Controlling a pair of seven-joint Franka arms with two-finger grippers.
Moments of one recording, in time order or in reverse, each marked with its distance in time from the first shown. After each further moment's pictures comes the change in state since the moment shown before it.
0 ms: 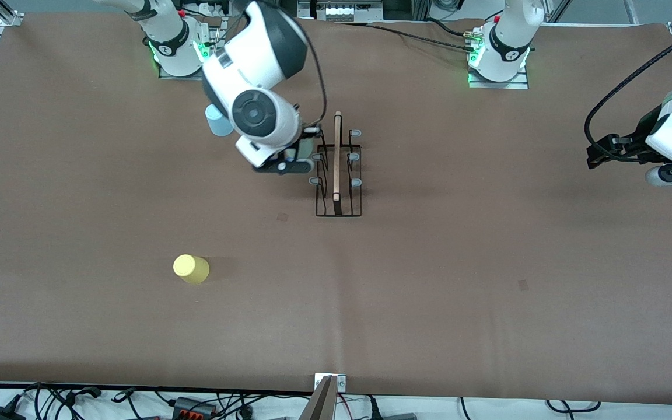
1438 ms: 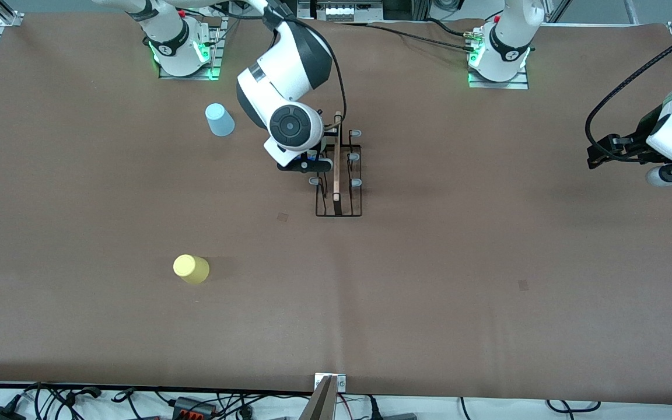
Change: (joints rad) left arm 0.000 0.000 0.002 0.000 0.000 0.000 0.000; right arm 0.056 0.107 -0.010 -0.007 0.019 0.051 0.039
